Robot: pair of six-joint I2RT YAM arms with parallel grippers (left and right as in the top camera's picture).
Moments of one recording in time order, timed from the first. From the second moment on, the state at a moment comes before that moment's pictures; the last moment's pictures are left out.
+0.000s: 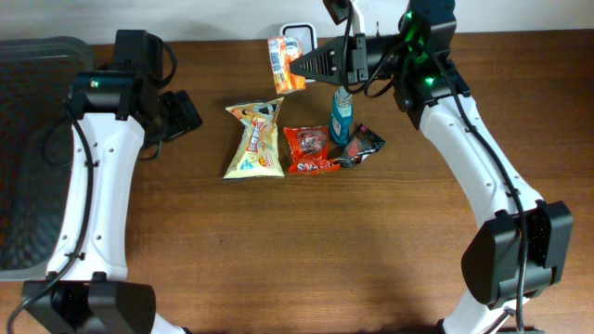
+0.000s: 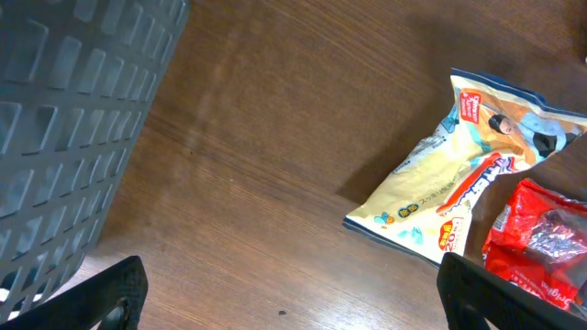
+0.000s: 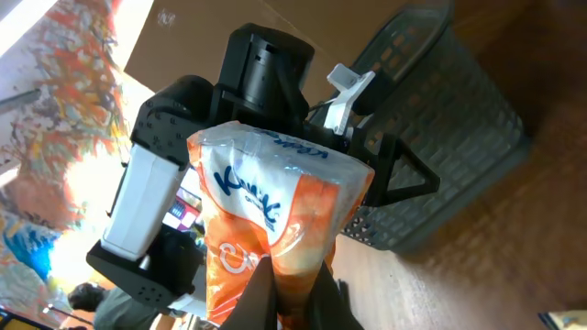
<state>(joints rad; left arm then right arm) -0.05 1.73 1.83 -1.34 -0.16 -0.52 0.23 1.87 1.67 0.23 -1.46 0.93</state>
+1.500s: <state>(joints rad) -0.05 1.73 1.83 -1.34 -0.16 -0.52 0.43 2.43 2.00 0.00 0.38 -0.76</state>
